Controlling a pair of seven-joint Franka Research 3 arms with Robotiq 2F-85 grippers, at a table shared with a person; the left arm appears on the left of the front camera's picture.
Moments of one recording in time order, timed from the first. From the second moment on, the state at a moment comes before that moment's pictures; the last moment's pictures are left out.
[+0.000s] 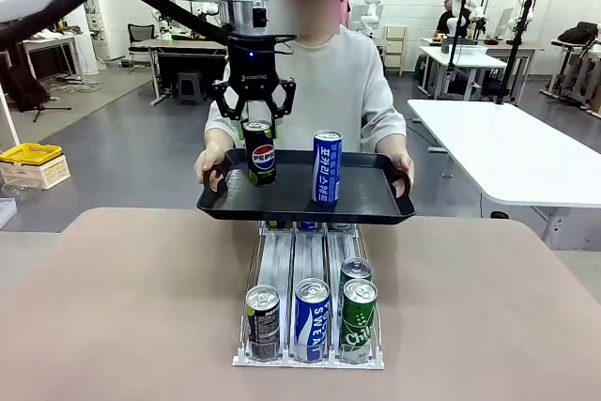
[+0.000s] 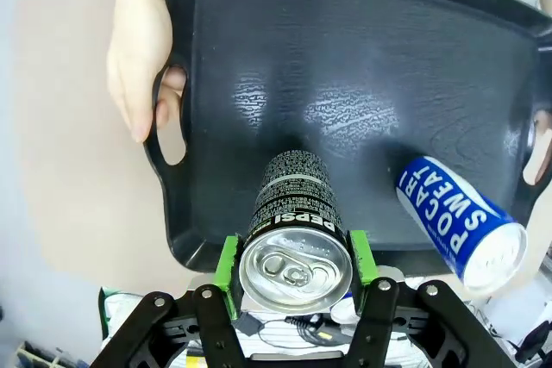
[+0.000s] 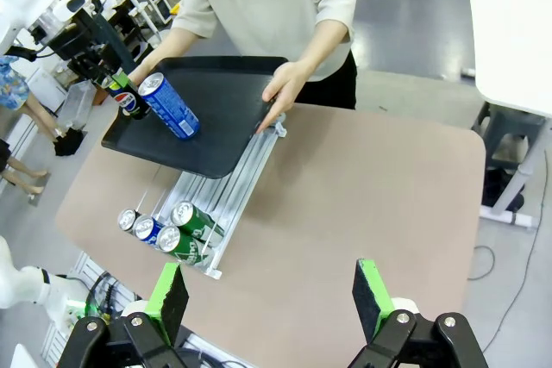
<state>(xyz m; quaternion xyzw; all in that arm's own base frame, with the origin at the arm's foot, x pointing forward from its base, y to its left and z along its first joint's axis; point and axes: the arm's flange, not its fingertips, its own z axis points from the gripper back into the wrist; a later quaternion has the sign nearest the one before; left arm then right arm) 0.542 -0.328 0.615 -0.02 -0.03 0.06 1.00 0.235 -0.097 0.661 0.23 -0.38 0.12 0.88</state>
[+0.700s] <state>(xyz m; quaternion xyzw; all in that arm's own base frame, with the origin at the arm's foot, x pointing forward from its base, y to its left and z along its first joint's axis) 0.554 -0.331 0.593 -0.01 0.00 0.08 1.00 0.235 -0.097 0.661 0.23 -0.38 0.12 0.88</state>
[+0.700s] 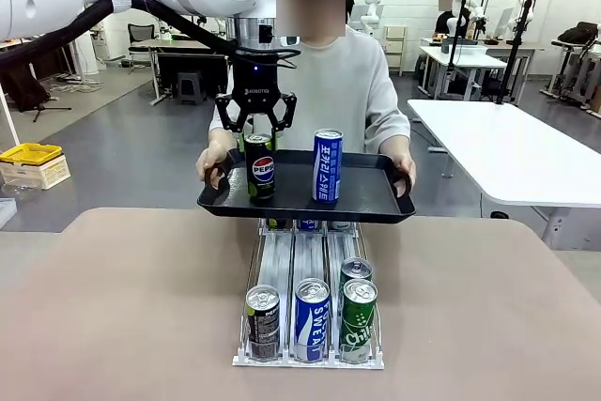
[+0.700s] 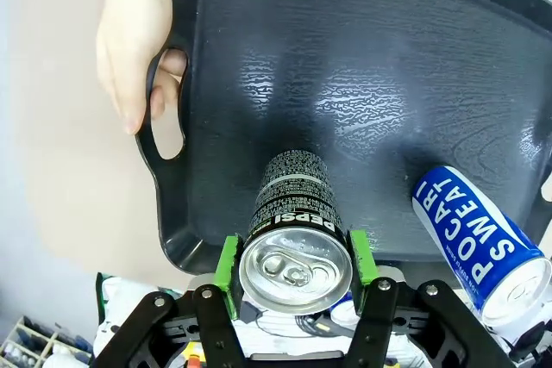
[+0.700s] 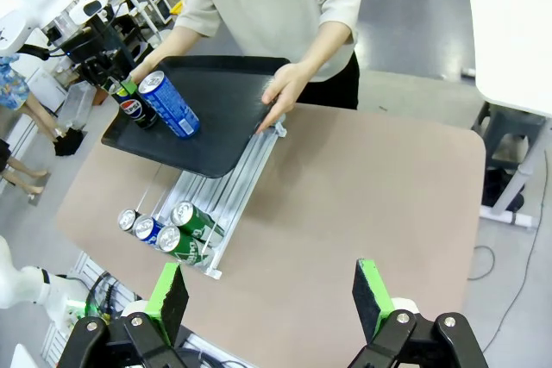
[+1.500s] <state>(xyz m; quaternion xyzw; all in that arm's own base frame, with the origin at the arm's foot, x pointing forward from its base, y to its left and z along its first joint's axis) 0.555 -0.333 0.595 -0.01 0.00 0.07 1.00 0.235 -0.097 0.661 0.23 -0.38 0.12 0.88</state>
